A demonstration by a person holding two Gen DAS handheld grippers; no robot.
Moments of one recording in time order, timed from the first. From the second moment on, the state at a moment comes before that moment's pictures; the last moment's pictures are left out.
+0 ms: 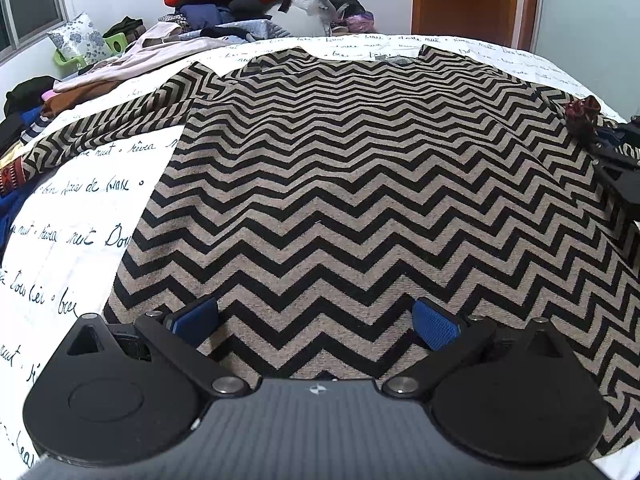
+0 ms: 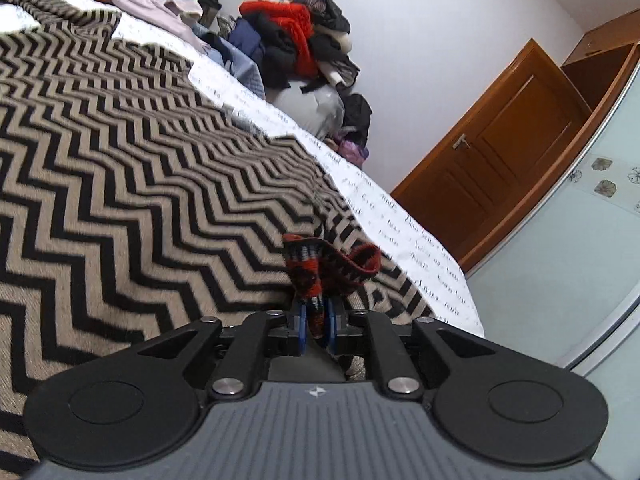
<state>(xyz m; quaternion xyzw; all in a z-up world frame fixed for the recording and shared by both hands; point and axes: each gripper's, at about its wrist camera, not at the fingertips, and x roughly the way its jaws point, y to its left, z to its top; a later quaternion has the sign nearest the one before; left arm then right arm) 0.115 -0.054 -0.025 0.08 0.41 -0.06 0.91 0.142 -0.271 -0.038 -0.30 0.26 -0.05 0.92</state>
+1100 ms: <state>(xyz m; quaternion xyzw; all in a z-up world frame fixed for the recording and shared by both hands) 0.117 -0.056 -0.029 0.08 0.42 -0.06 0.90 0.143 -0.281 -0.011 -0.21 0.24 -0.14 0.94</state>
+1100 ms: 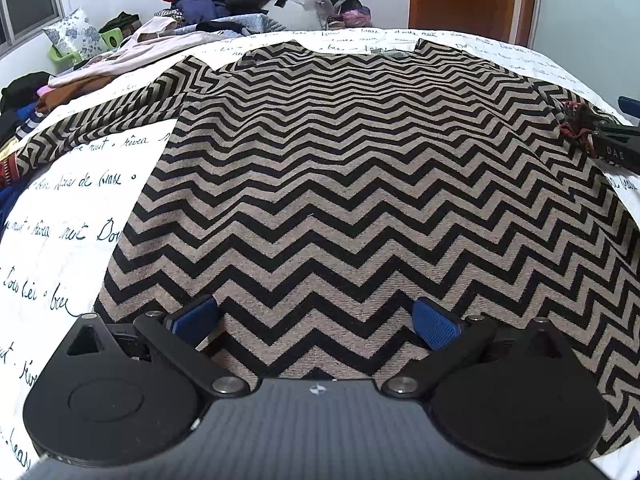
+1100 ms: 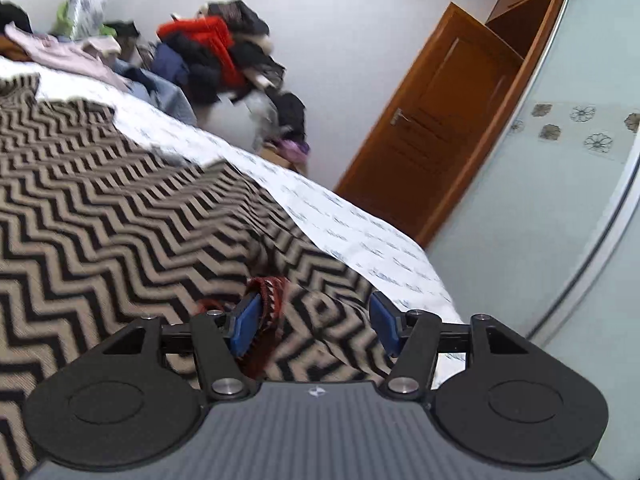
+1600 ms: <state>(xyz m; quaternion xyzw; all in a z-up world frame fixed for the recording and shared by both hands) 0.125 -0.064 -0.023 0.09 0.41 -0.07 0.90 0.168 -0.291 -0.017 -0.16 0.20 -0.11 0.96</state>
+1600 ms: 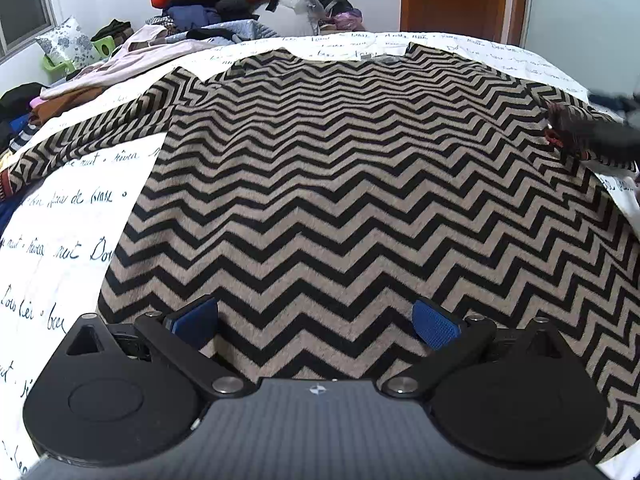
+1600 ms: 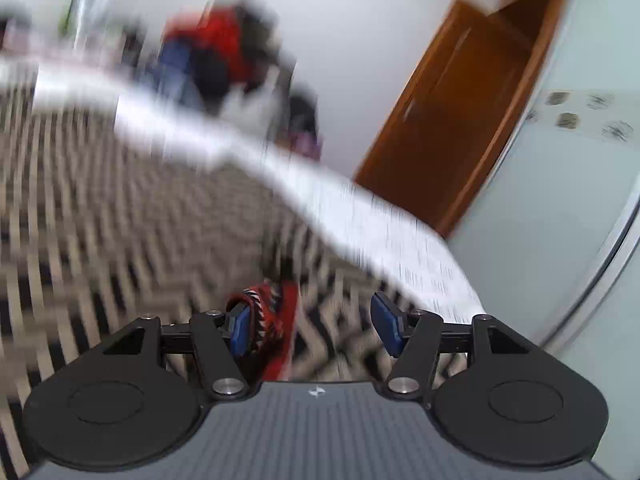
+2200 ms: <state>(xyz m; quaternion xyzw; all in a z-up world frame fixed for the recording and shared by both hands) 0.124 -0.064 -0.029 0.09 0.42 -0.07 0.90 0.102 -0.268 -0.023 -0.27 0.21 -0.04 0.94</state>
